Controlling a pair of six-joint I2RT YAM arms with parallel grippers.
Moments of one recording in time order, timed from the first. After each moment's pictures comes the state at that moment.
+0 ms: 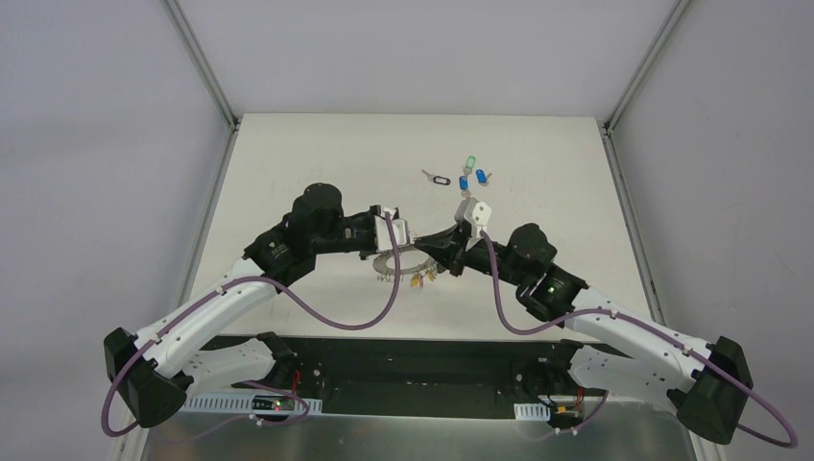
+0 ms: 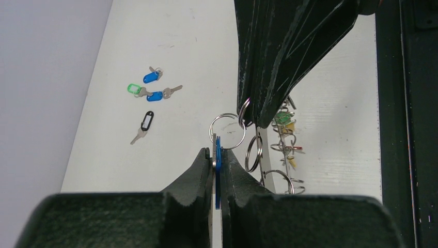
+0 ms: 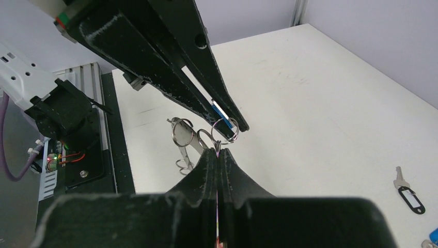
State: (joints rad) left arm -0.74 1.02 0.95 -0.28 0.47 0.63; right arm 0.91 0.95 0.66 0.30 -0.28 0.01
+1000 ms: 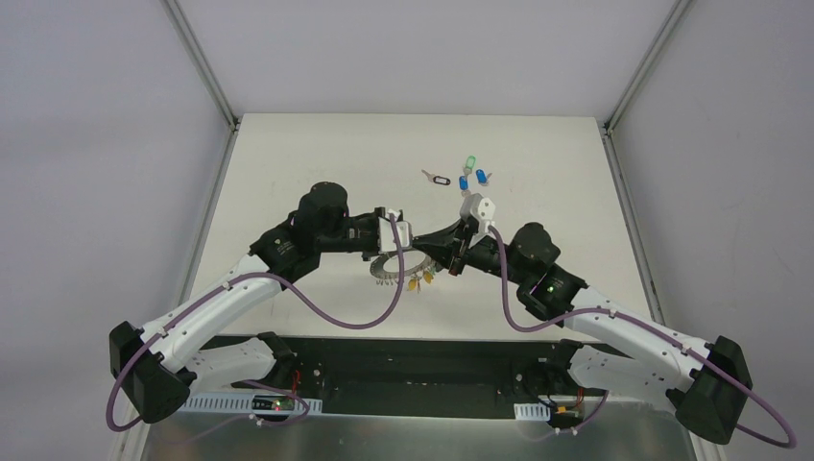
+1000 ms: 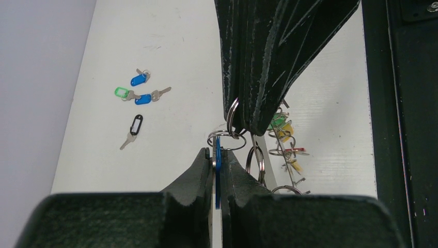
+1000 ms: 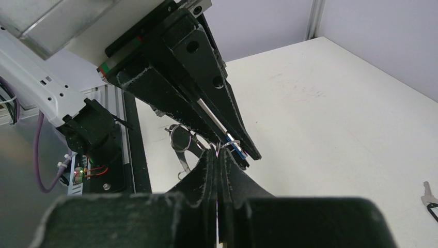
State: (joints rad) left arm -0.74 1.05 0.95 -0.28 0.51 0.64; right arm 0.90 0.94 0.65 0.37 -0.33 0.09
